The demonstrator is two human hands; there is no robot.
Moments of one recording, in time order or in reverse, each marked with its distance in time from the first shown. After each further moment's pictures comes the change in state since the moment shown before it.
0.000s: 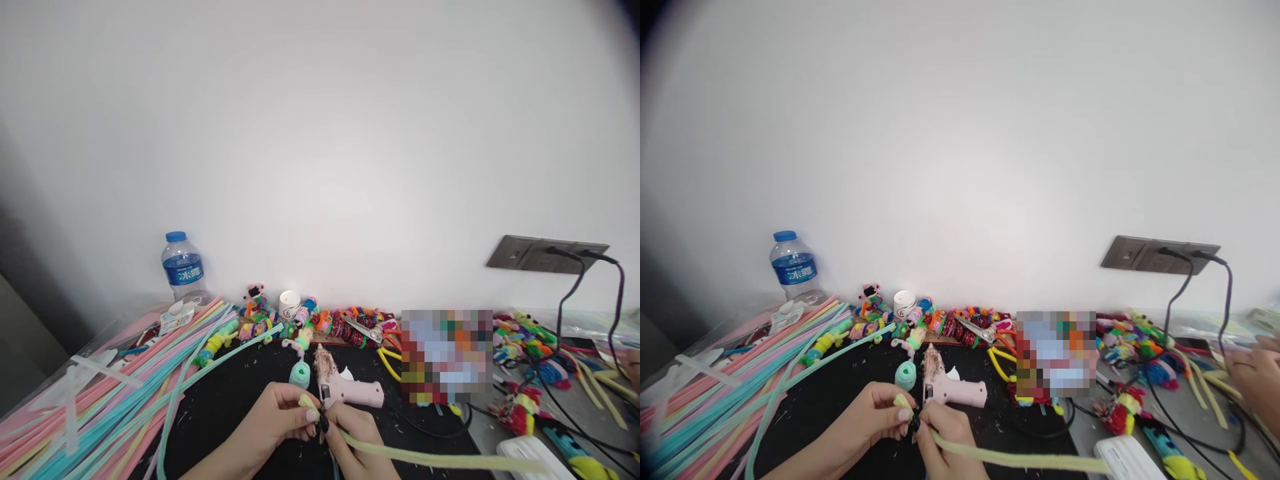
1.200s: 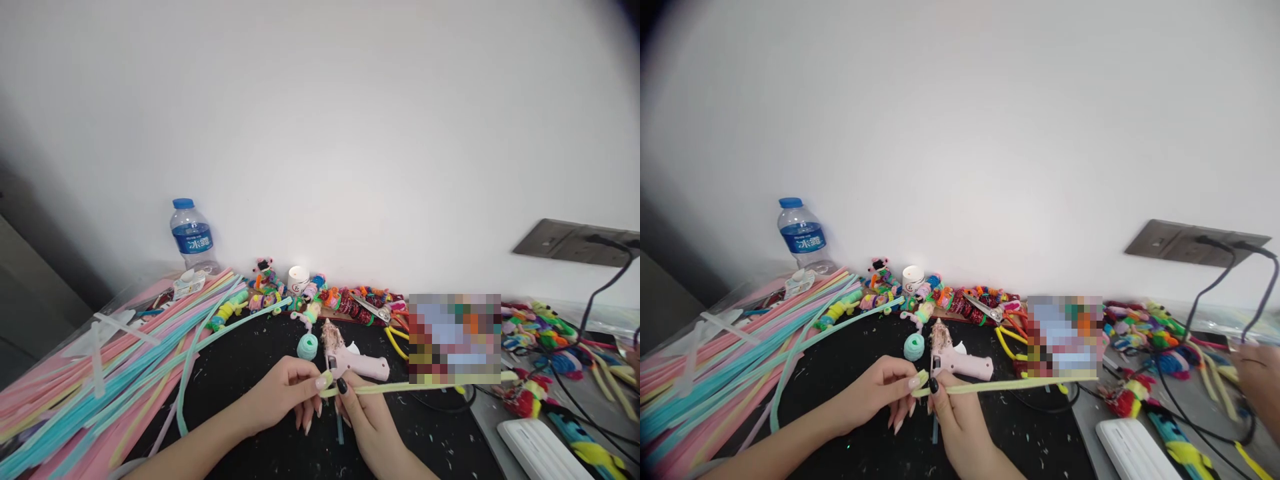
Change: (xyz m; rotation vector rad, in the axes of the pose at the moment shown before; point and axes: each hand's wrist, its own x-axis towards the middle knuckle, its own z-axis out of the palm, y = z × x) left_hand -0.004 0.004 -0.003 0.245 -0.209 -0.013; right_hand -0.006 -0.002 -0.002 0.263 0.006 0.235
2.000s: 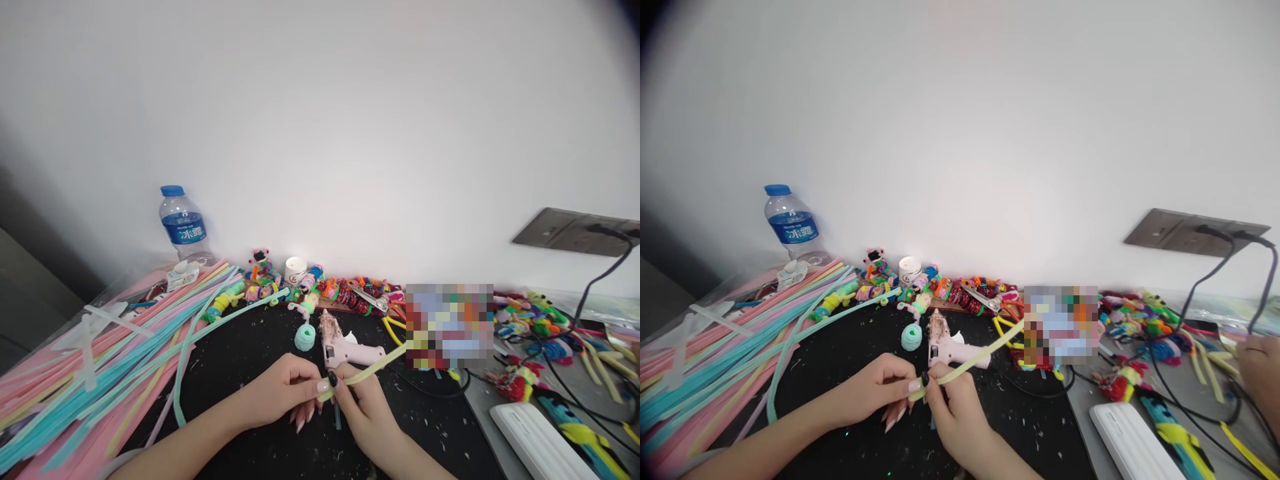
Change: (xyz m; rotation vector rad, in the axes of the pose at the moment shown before) left_hand -0.004 -0.002 0.003 0.115 -0.033 -0.067; right_hand 0.003 -0.013 -0.003 -0.182 -0.037 -0.072
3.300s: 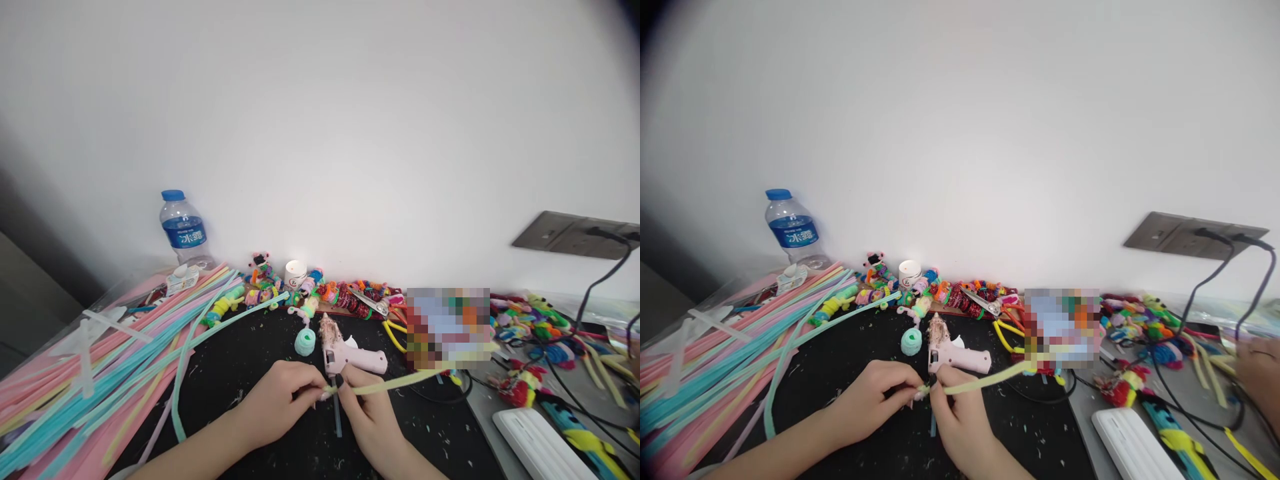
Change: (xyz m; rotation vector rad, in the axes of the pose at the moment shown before) left_hand -0.005 0.009 0.004 0.696 0.212 0.373; right_hand 0.001 0.002 0.001 -0.021 0.097 0.026
